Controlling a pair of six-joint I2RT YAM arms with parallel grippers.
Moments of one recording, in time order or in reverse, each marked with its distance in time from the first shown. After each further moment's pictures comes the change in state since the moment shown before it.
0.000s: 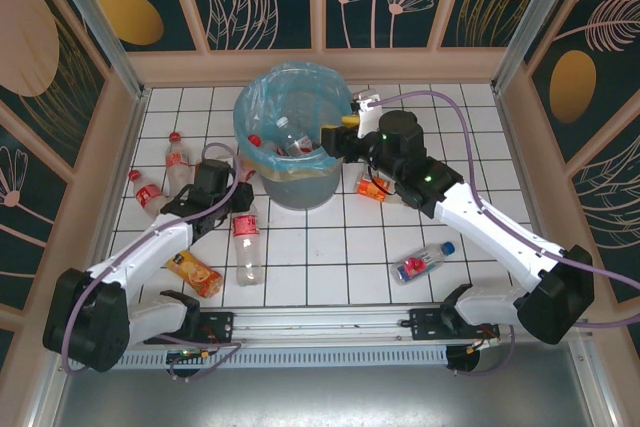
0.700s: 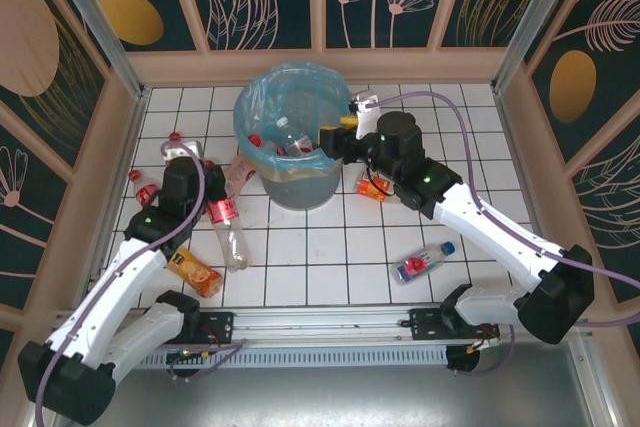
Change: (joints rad) left arm 0.000 -0.299 0.151 -0.219 -0.287 -0.020; right arm 0.013 0.000 0.002 0.000 0.010 -0.004
